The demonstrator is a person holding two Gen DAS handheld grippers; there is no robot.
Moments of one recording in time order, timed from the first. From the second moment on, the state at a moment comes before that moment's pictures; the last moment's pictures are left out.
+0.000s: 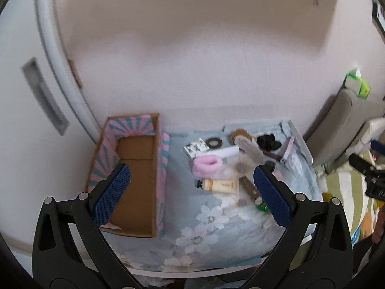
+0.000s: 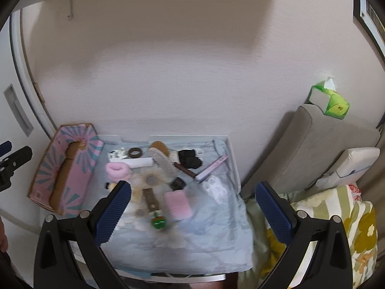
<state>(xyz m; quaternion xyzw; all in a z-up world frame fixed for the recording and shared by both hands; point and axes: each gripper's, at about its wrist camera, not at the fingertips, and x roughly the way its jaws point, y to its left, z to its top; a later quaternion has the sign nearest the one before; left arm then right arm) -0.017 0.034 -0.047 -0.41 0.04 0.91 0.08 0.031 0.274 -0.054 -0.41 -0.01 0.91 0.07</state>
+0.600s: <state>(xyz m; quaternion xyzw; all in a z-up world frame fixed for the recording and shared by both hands) -0.092 0.098 -0.155 -0.46 0.04 0.89 0.07 -0.010 0.335 -0.151 -0.46 -0.02 0.89 -0.01</state>
